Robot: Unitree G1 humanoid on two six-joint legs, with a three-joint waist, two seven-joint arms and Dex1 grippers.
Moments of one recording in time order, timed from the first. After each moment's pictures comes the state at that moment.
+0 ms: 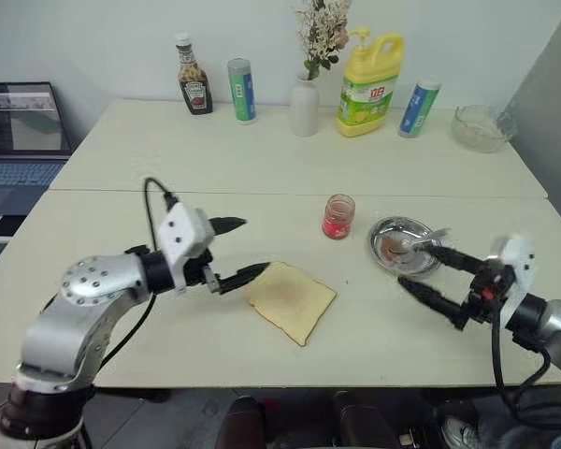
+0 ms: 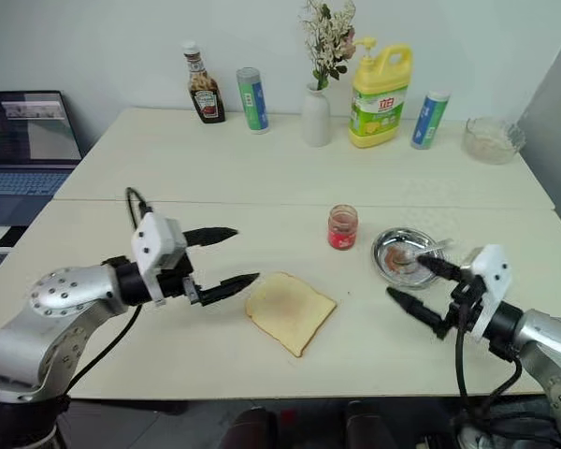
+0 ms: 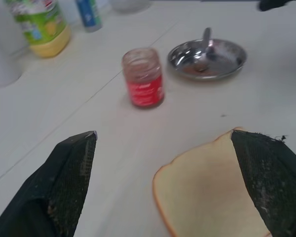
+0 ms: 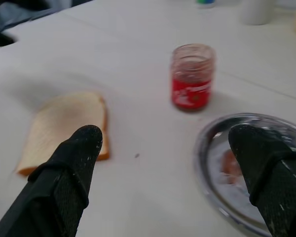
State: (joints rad) left arm -0.27 0.76 0.06 -0.49 -0.48 0.50 -0.91; right arm 0.12 -0.65 -0.39 -0.58 0.70 0.63 0.64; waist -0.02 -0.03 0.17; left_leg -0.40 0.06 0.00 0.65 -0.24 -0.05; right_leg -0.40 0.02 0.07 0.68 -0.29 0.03
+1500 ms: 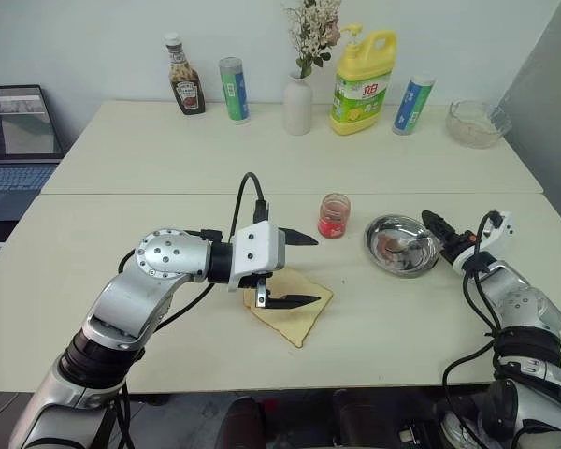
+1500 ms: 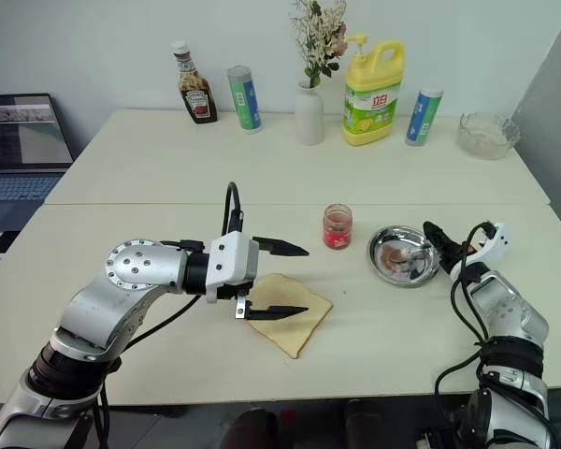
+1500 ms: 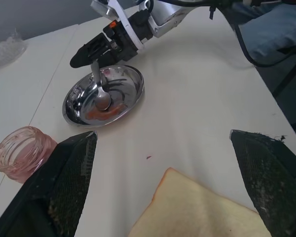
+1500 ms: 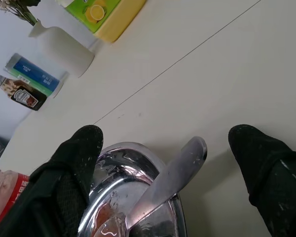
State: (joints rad) left arm -0.48 0.70 -0.23 -0.41 -0.33 0.38 -1.09; right arm -0.50 -0.40 -0.49 0.49 0.72 0.60 0.44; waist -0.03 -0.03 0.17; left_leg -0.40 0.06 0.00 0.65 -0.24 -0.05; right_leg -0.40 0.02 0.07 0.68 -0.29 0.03
